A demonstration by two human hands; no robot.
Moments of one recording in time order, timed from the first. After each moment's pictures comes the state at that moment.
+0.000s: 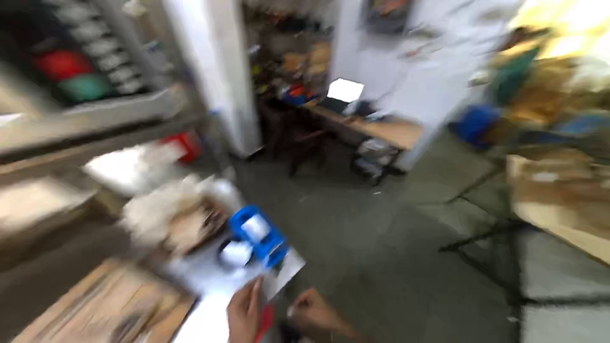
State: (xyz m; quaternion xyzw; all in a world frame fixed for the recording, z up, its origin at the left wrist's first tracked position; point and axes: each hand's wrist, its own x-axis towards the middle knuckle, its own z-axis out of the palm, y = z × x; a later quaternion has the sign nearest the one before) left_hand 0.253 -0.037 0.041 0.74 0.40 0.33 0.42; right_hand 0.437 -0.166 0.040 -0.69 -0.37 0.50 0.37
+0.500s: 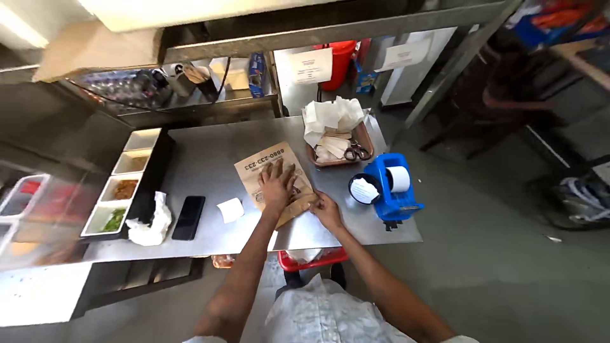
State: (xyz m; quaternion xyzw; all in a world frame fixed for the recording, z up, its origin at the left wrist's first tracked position) left_hand 0.042 0.119 0.029 0.74 0.63 0.24 0.04; right_hand 0.230 0.039 -0.013 -0.60 -0.52 0.48 0.38
